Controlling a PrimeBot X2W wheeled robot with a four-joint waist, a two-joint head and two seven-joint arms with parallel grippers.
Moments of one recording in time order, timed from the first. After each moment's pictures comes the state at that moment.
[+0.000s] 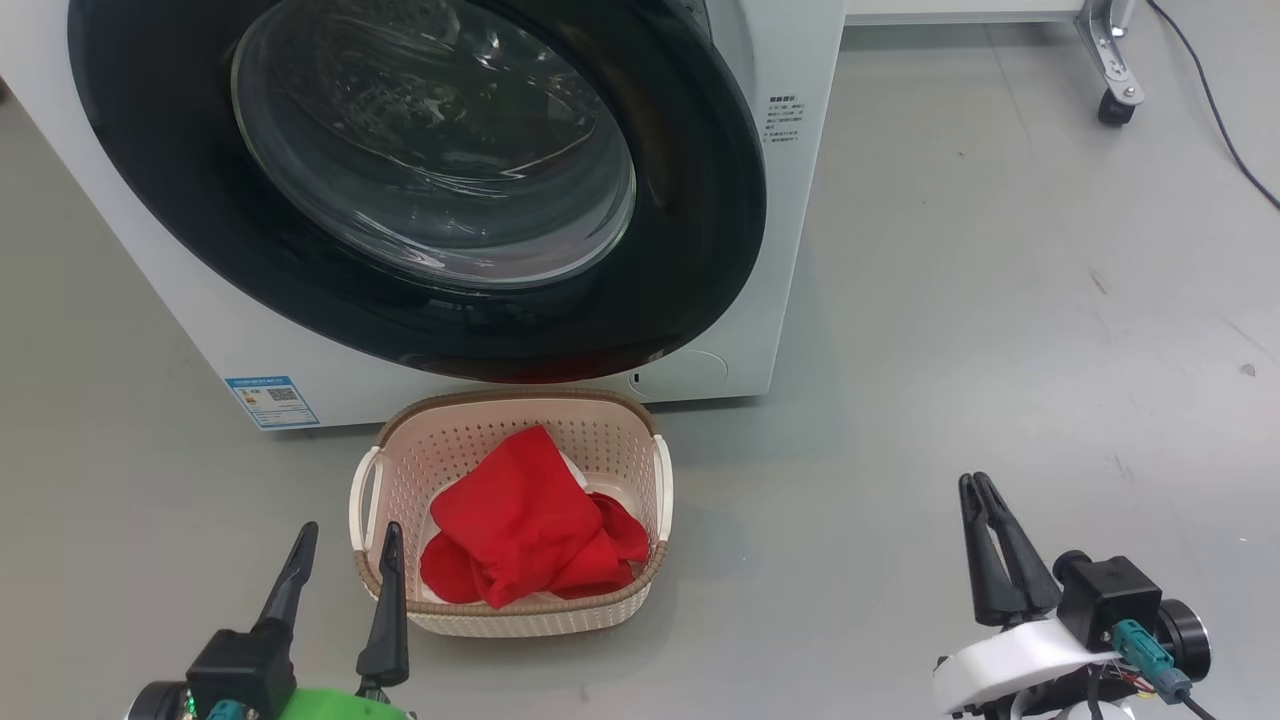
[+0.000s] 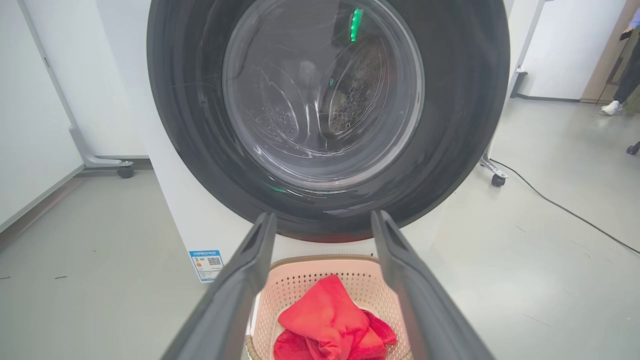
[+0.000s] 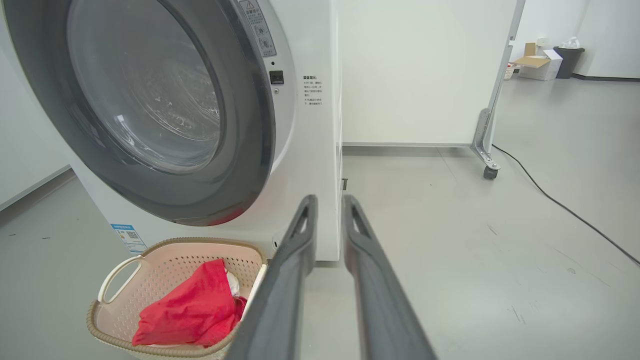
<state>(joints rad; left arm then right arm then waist) 0.11 0.12 -0.24 0.00 -0.38 0.11 -0.20 0.07 -0.05 0.17 0.14 0.22 -0.05 -0.25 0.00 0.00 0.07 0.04</state>
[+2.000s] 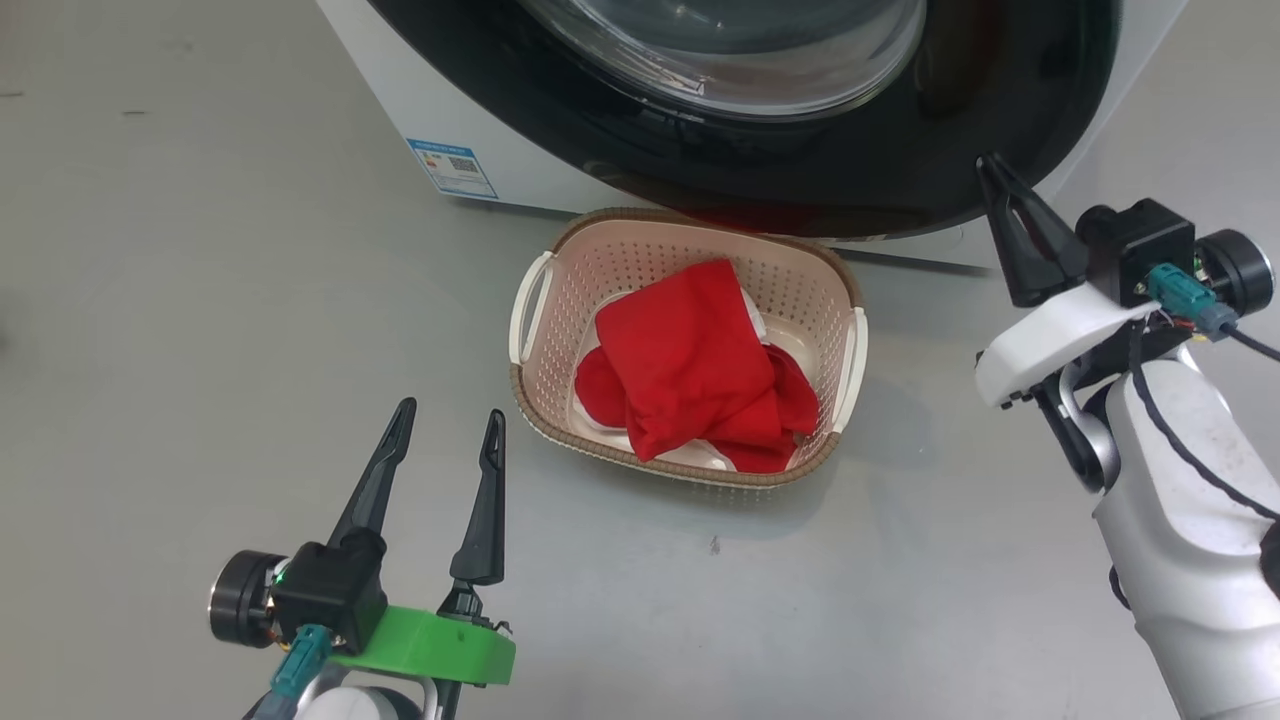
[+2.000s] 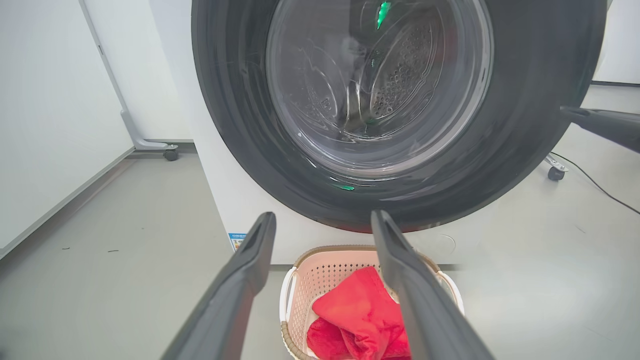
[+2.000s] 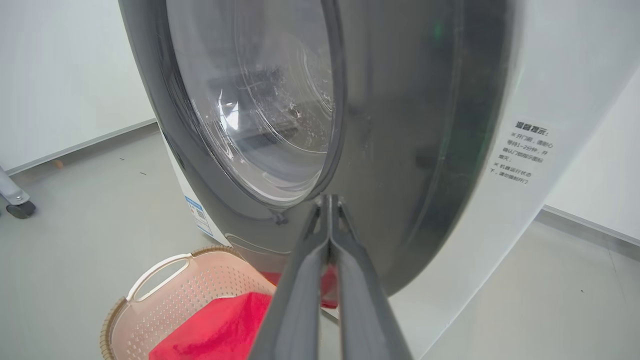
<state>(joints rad) -0.06 0.05 -0.36 -0.04 -0.32 0.11 -0.23 -0.54 -0.21 0.24 0.41 0.18 0.11 -0.15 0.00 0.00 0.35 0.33</state>
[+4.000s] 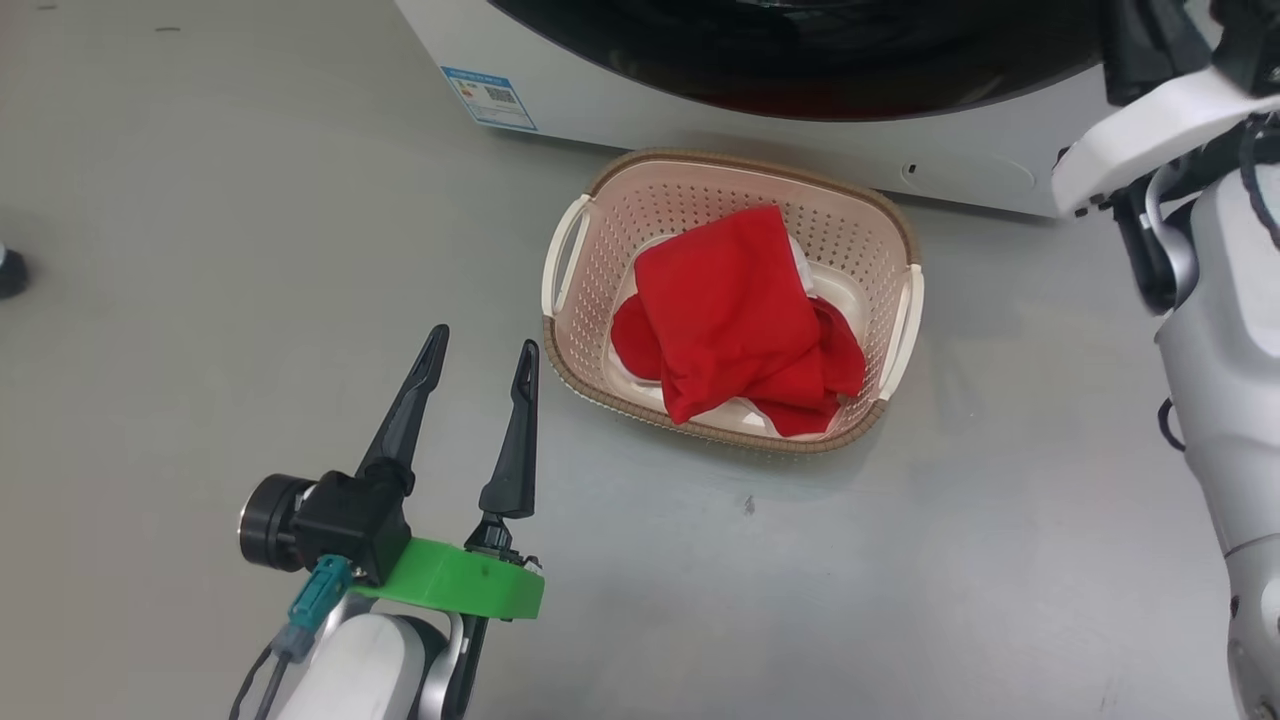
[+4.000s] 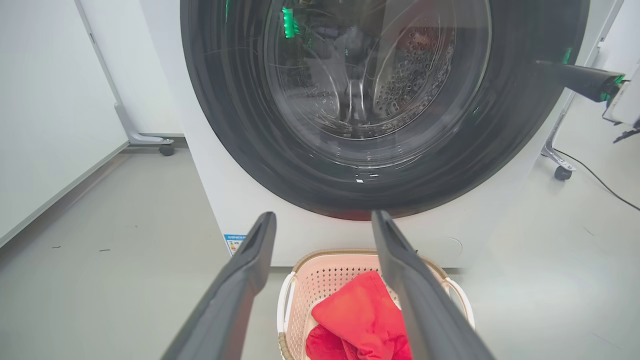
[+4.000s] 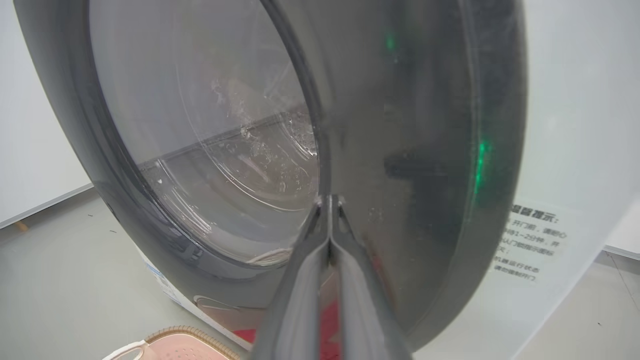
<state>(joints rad) -0.21 0.04 -0.42 0.02 -0.37 0.11 -0.25 -0.89 -0.23 0.21 0.69 0.21 0.11 -0.24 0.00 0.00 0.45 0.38</state>
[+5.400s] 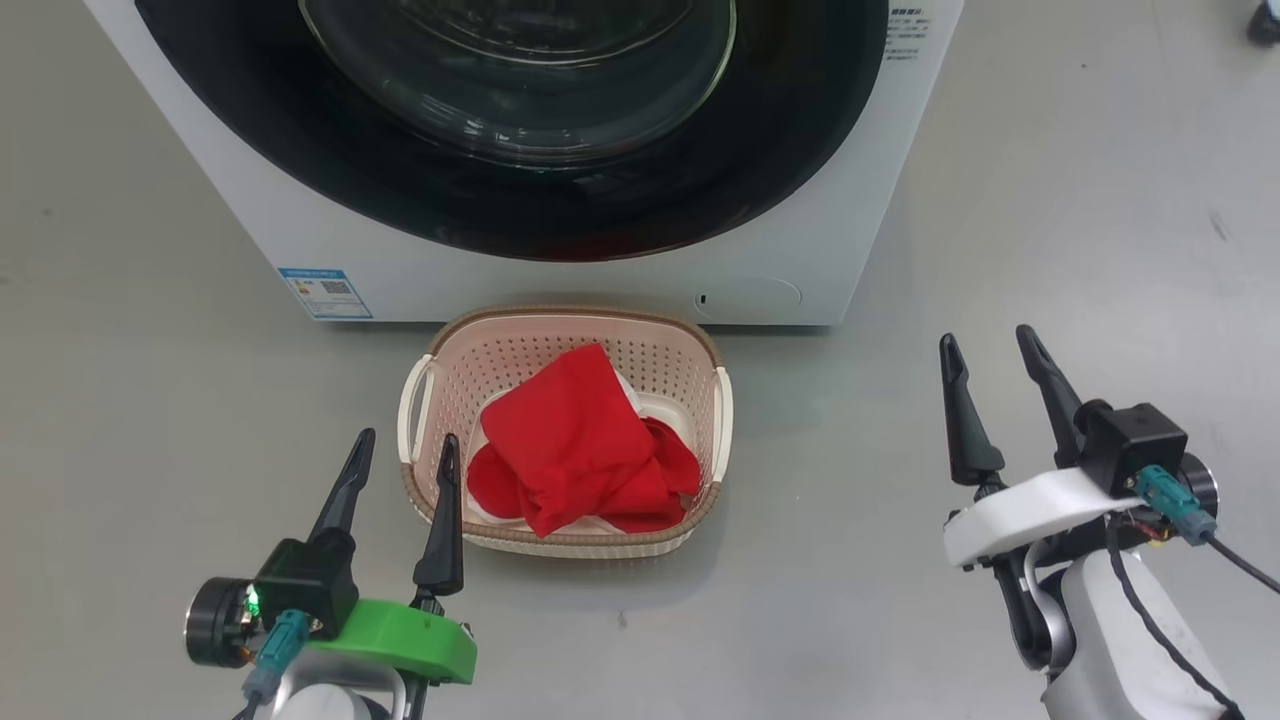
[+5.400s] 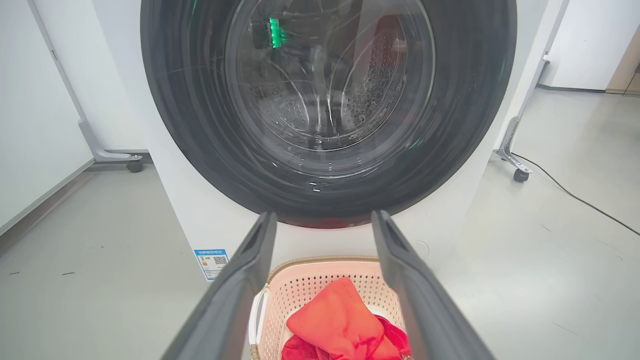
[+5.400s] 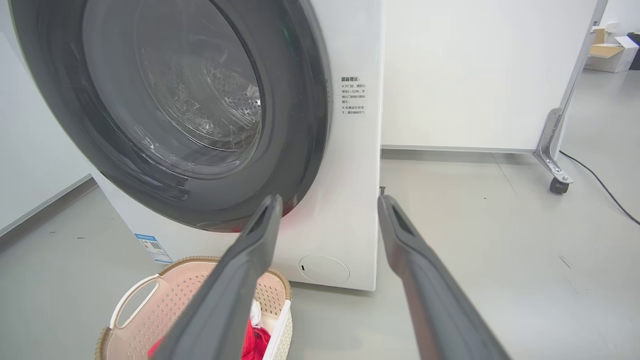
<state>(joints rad) -0.10 0.06 -0.31 0.14 -0.34 0.11 -0.25 -0.23 -0.08 0.15 0.32 0.27 0.07 -0.25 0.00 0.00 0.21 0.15</state>
